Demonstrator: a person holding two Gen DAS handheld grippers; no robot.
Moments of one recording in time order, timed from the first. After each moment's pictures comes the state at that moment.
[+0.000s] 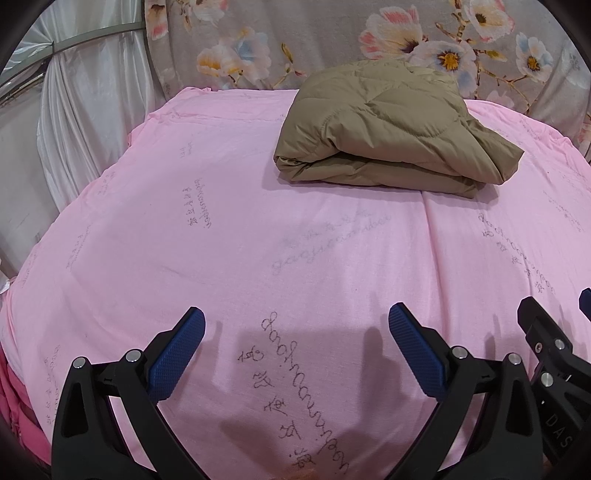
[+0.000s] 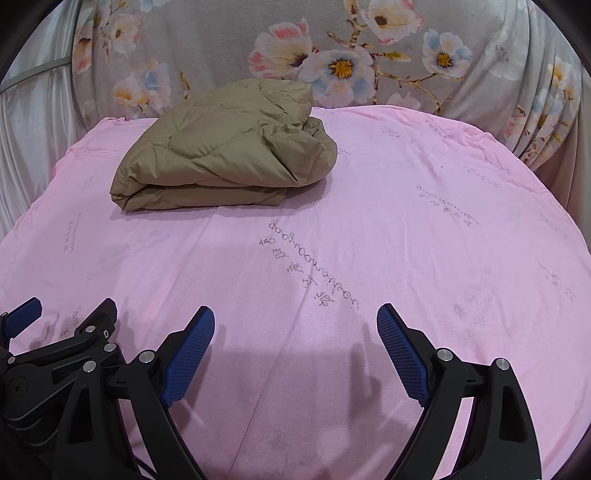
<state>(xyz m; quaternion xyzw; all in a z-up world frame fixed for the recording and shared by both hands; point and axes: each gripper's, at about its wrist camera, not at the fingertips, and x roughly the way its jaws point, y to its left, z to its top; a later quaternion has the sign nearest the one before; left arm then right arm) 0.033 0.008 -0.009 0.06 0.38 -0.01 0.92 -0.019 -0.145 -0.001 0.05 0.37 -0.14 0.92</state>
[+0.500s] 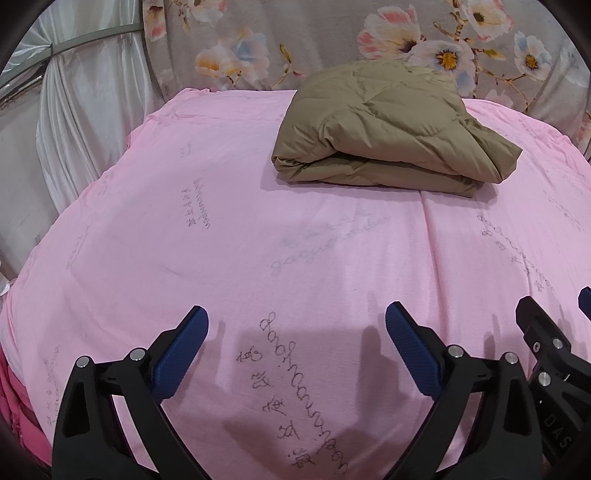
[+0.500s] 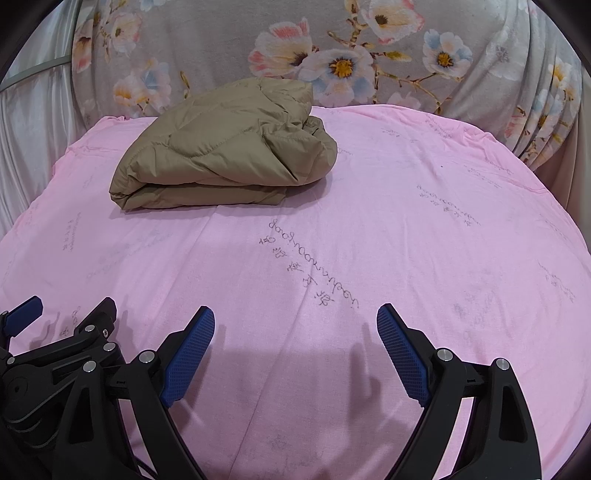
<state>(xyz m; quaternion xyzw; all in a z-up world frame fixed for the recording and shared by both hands) 0.031 0.007 -0.006 0.07 0.38 -0.01 0.92 -0.018 -0.145 -0.001 0.05 0.37 -0.14 0.92</state>
